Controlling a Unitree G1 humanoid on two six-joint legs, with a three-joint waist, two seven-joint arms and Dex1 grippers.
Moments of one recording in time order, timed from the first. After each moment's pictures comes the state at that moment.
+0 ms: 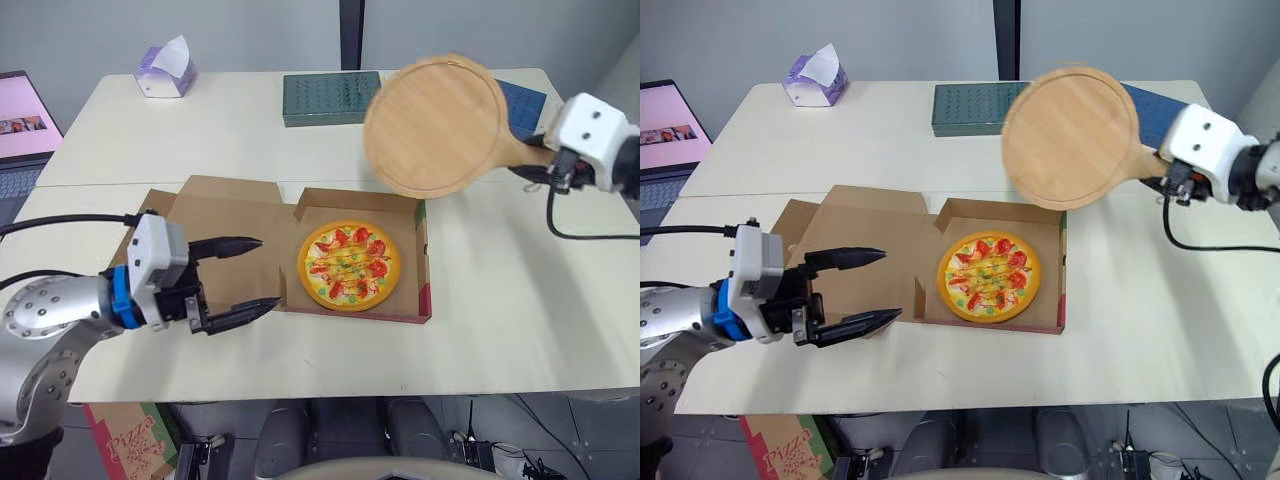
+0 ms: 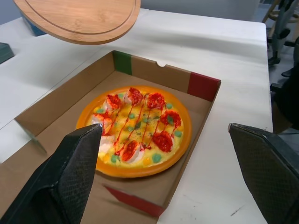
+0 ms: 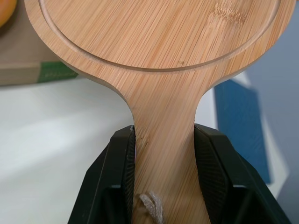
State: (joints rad) left arm -0.04 0.88 0.30 -0.57 -0.76 0.54 -1.02; right arm -0.65 -1.05 -0.04 0.02 0.02 0.44 1.11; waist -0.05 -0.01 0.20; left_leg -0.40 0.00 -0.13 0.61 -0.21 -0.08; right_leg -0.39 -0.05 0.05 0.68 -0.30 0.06
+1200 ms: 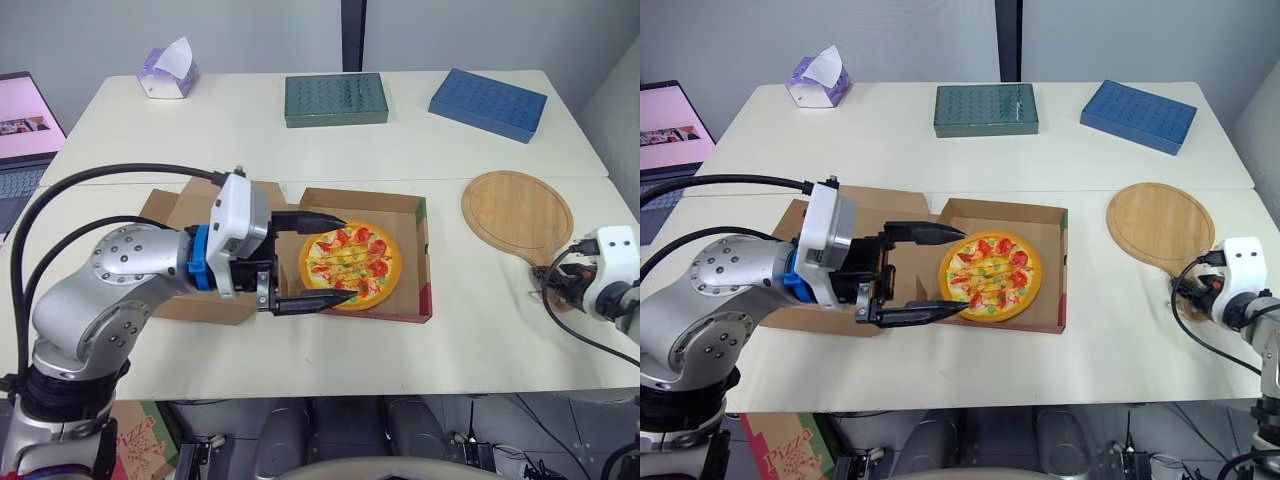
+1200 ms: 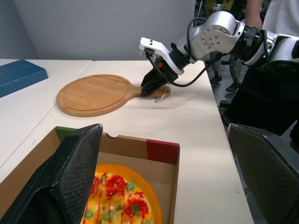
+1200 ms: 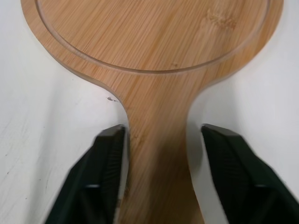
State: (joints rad) left arm -0.41 0.78 0.02 -0.59 -0.82 0.65 -0.97; right arm -0.11 -0.68 -0.49 -0.20 0.27 1.05 0.56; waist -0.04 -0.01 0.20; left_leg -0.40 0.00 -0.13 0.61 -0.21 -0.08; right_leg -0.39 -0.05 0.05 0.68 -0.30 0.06
